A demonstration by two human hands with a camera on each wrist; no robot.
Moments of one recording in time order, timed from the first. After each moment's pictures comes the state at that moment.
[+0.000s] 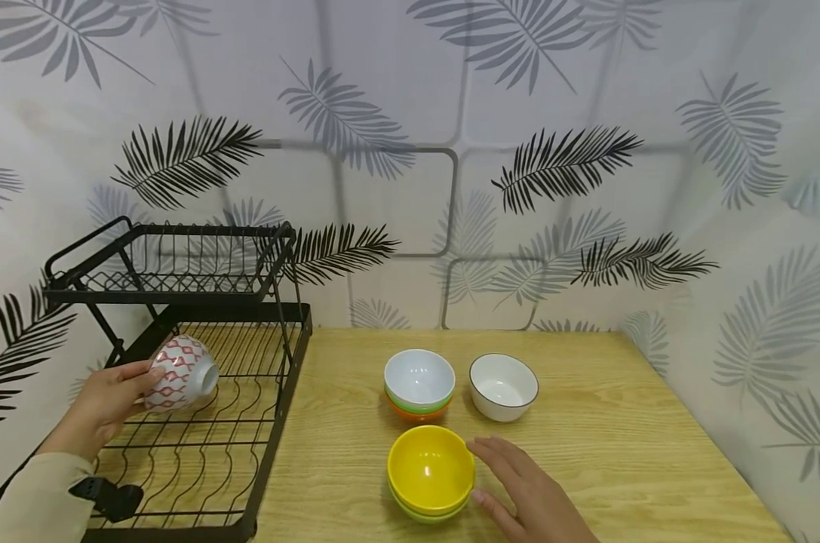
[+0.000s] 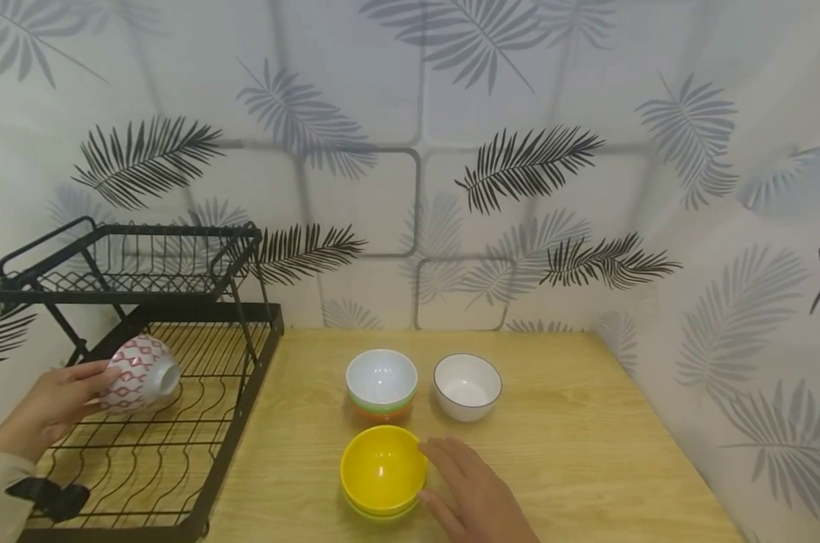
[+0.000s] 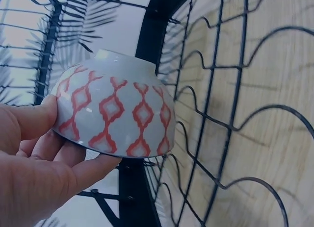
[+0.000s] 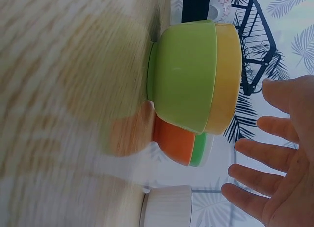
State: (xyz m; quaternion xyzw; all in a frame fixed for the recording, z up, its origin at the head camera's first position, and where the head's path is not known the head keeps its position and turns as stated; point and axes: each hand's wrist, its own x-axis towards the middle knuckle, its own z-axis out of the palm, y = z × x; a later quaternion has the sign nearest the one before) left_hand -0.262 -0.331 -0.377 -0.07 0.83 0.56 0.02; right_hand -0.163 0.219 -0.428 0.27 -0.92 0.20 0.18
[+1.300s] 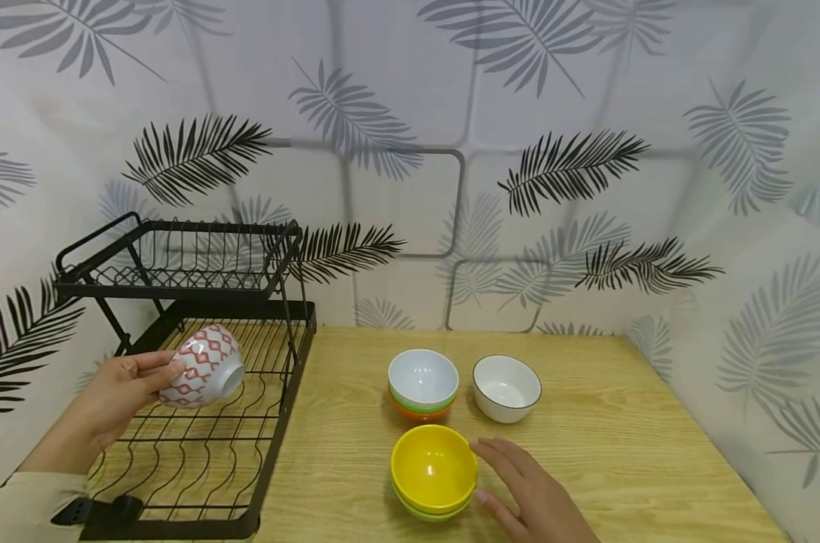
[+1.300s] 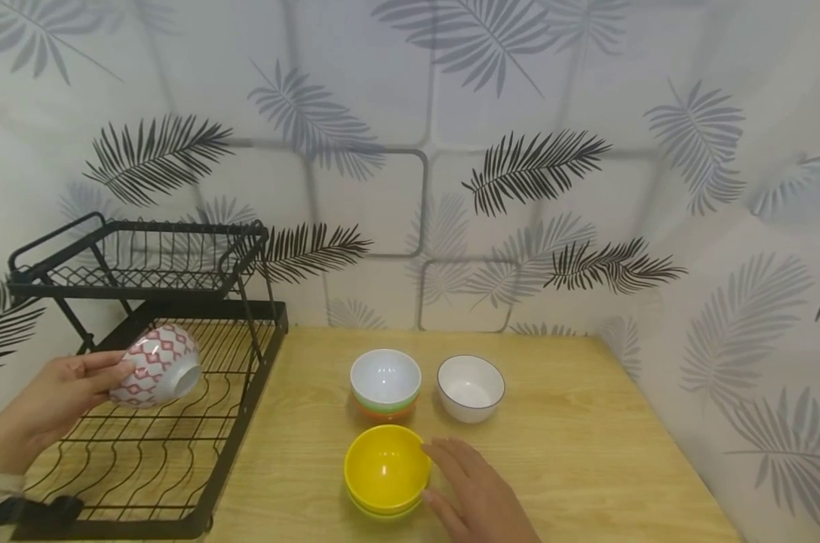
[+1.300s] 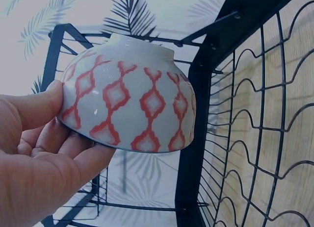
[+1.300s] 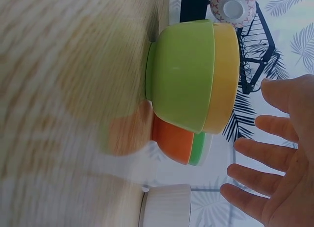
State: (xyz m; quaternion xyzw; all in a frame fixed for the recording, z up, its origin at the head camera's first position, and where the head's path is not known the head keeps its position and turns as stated) left_hand -0.228 -0.295 -0.341 0.02 0.83 0.56 0.01; right_hand -0.163 0.218 -0.428 0.28 -0.92 0.19 0.18
